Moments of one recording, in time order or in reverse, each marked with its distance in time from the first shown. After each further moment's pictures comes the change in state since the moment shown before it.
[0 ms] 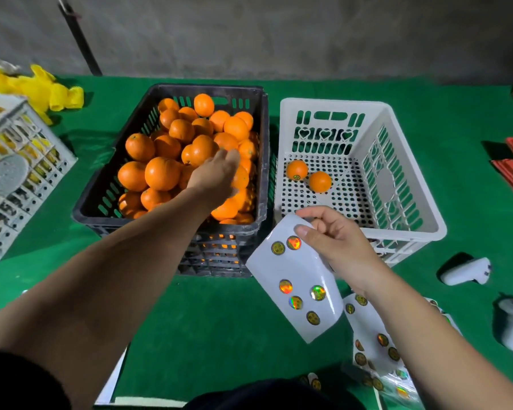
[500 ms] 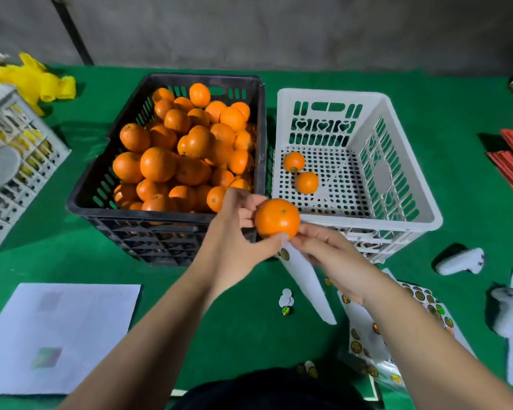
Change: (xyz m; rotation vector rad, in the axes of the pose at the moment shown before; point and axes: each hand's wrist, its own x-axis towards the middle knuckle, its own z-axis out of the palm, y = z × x) left_hand -0.150 0.081 -0.008 -1.022 0.129 0.017; right_hand -0.023 0.002 0.010 -0.113 -0.160 0.178
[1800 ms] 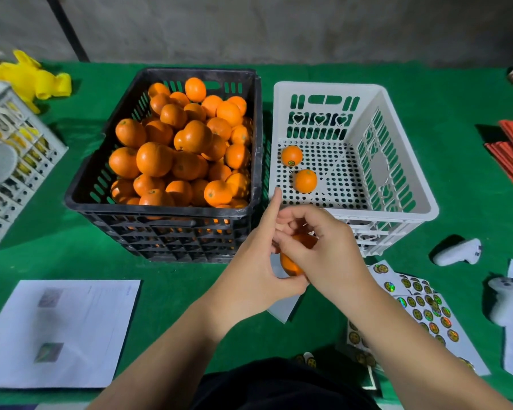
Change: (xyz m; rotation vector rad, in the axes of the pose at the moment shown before) left_hand -0.034 -0.006 0.039 -0.007 -0.256 -0.050; right_hand -0.024 -0.018 0.032 -0.455 0.391 -0.480
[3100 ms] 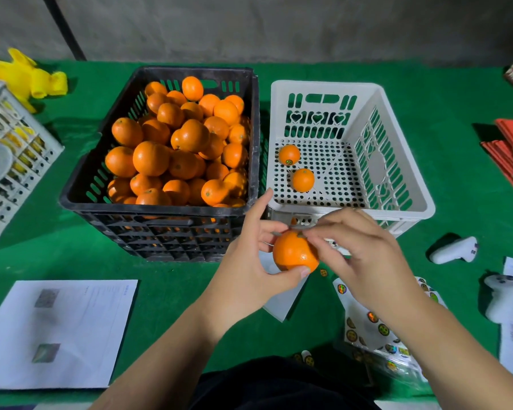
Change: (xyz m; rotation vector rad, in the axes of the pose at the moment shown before) left_hand -0.008 -0.001 -0.002 -0.018 0.115 0.039; right_hand -0.014 0.014 -0.051 -0.386 -0.003 -0.416
